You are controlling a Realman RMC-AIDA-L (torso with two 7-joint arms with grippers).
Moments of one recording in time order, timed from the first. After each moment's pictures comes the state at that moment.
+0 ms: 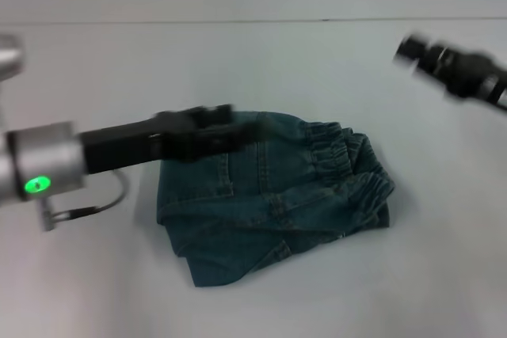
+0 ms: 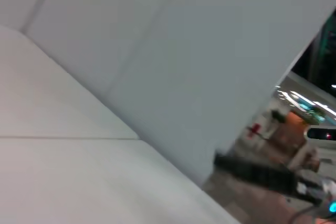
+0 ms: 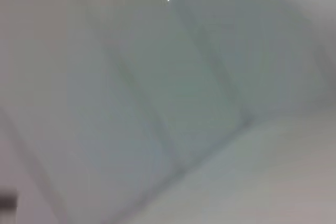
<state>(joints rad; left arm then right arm) -0.43 -2.11 1.05 0.75 1.60 1.47 -1.78 0.47 2.07 -0.61 -0.59 -1.68 -1.50 1.50</state>
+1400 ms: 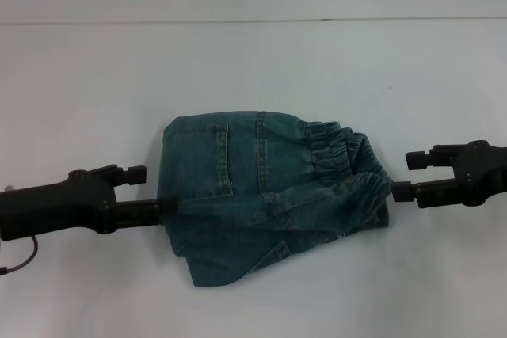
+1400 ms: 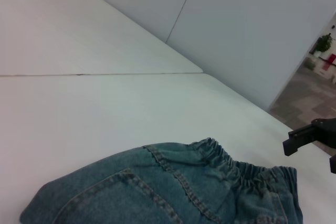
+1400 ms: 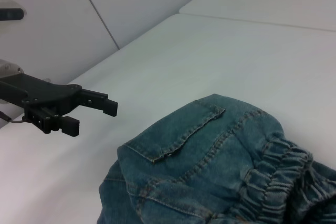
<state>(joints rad) -0.24 -2.14 0.88 1.02 1.92 1.56 -1.75 0.50 2.04 -0.65 -0.86 -2.20 -1.71 1.73</state>
